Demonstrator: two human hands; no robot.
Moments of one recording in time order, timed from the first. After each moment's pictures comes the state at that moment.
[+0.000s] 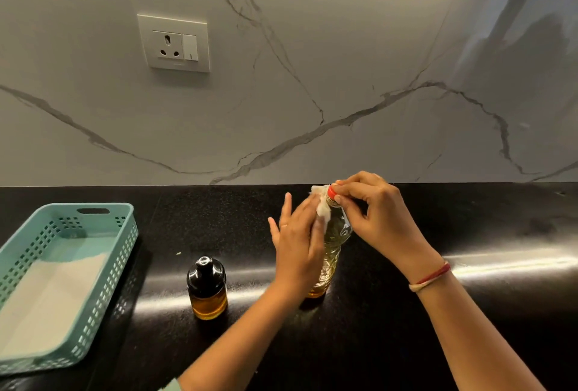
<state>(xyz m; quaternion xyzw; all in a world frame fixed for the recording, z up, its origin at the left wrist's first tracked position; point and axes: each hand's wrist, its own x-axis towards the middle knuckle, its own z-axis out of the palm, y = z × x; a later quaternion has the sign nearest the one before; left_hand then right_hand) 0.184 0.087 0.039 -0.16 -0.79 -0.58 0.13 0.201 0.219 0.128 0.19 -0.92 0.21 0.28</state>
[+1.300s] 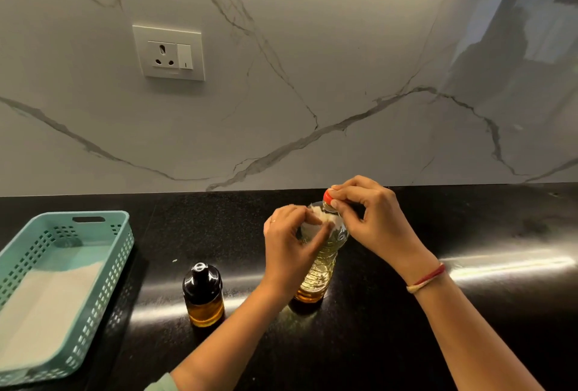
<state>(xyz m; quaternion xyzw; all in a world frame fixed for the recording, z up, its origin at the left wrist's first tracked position) 0.176 0.077 0.046 -0.21 -0.75 -0.58 0.25 0.201 0.225 0.126 0.19 -0.91 0.24 0.28</state>
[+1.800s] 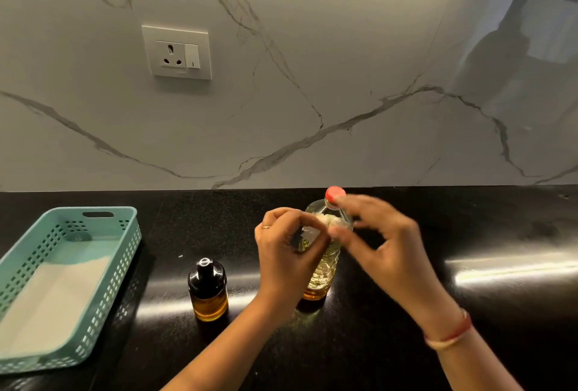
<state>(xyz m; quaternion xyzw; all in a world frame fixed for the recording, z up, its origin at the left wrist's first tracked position) 0.207 0.062 0.062 -0.20 -0.70 -0.63 0.27 0.253 0.207 0.125 0.18 -0.88 0.35 0.27</state>
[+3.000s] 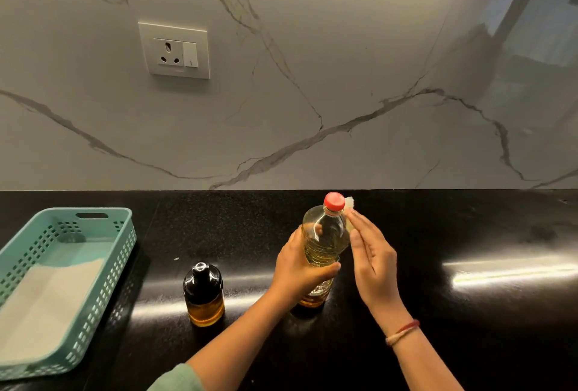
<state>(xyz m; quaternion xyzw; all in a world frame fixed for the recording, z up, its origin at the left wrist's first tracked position) 0.170 0.088 -0.008 -0.16 -0.81 -0.56 0.01 0.220 0.215 0.041 0.05 -0.82 0.46 0.33</state>
